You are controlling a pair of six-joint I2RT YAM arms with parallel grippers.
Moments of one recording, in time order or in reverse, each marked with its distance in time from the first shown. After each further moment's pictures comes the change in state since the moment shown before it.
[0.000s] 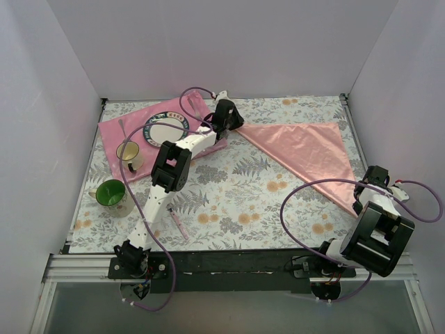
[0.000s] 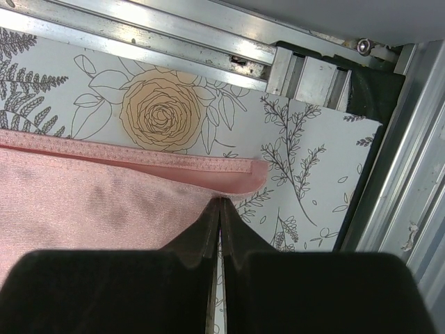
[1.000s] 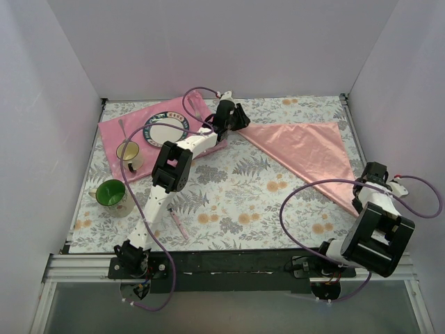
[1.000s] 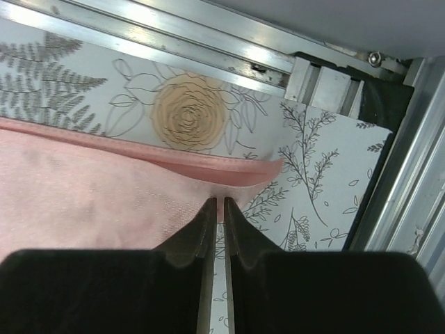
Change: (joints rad) left arm -0.009 -0.002 -0.021 0.055 0.092 0.057; right arm 0.049 -0.004 0.040 -0.008 0.002 -0.001
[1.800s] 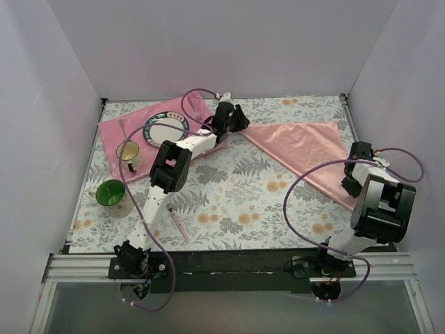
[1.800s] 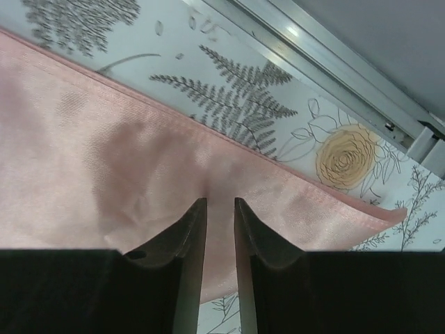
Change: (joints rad) left arm -0.010 -0.047 -0.093 0.056 0.000 -0.009; right arm 0.178 0.270 0.224 0.033 -0.056 -0.092
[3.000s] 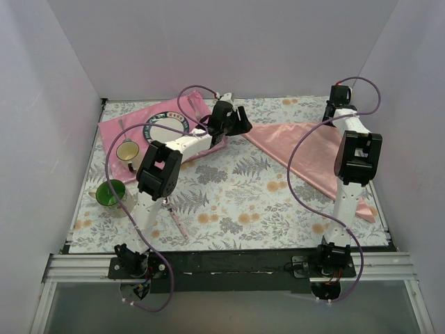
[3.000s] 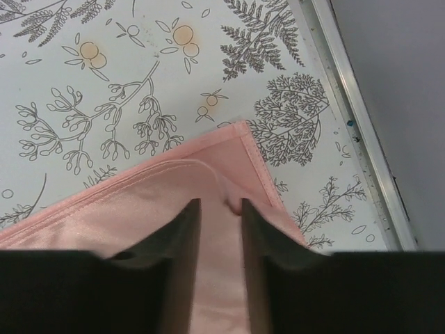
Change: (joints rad) left arm -0.026 -0.282 -0.267 -0.098 0.033 0.054; right arm 0.173 0.753 1.024 0.135 -0.210 -0.407
